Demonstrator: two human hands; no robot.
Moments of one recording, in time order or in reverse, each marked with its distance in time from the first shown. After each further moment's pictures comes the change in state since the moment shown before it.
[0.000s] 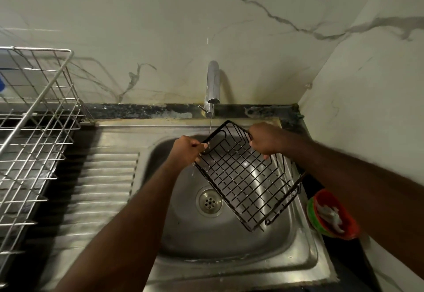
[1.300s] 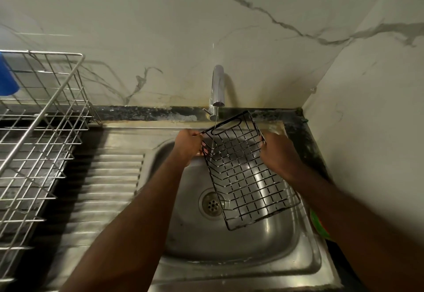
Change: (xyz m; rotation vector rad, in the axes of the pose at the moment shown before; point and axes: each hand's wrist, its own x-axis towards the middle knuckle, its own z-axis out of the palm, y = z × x) left_hand 0.004 0.024 -0.008 -0.340 0.161 -0.164; right_hand -0.019 0.012 0.041 0.212 0.468 0.095
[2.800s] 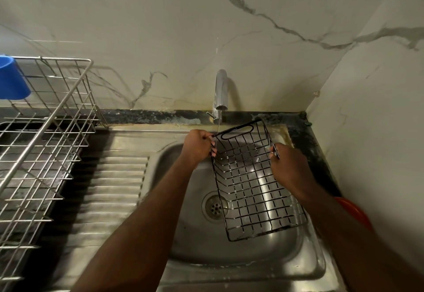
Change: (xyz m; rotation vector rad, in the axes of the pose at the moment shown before) left_hand -0.023 0.019 0.006 0.026 -0.051 0.083; right_hand -0.028 0.012 -0.002 0.066 0.051 0.052
